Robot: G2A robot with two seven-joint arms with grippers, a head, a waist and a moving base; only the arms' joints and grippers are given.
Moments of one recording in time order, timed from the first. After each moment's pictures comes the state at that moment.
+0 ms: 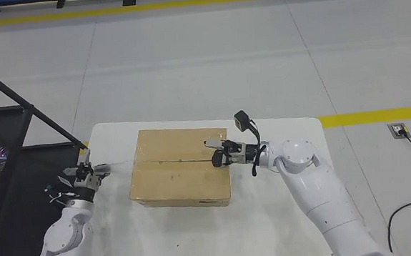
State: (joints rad) left arm 1.08 -1.18 -1.65 -1.14 -0.40 -0.33 -0.31; right arm -0.54 -1.46 1.19 -0.90 0.12 -0.14 1.10
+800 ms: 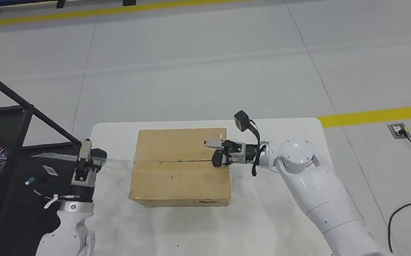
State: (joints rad) left arm 1.24 -1.18 -1.64 -1.58 -0.08 -0.37 -0.12; right arm -0.54 -1.46 1.19 -0.90 0.12 -0.14 1.10
